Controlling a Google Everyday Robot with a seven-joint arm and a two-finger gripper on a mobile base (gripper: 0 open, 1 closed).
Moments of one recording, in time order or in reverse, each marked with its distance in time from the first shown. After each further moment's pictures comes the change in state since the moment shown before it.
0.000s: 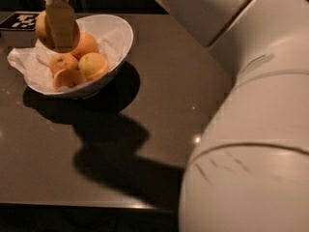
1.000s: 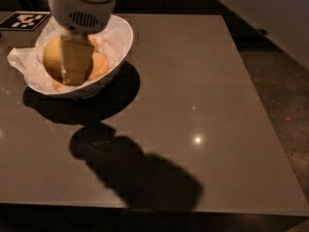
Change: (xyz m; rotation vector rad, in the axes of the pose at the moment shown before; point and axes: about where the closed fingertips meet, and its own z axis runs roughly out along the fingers) arm 0.009 0.102 -0.042 0.044 -0.115 0.120
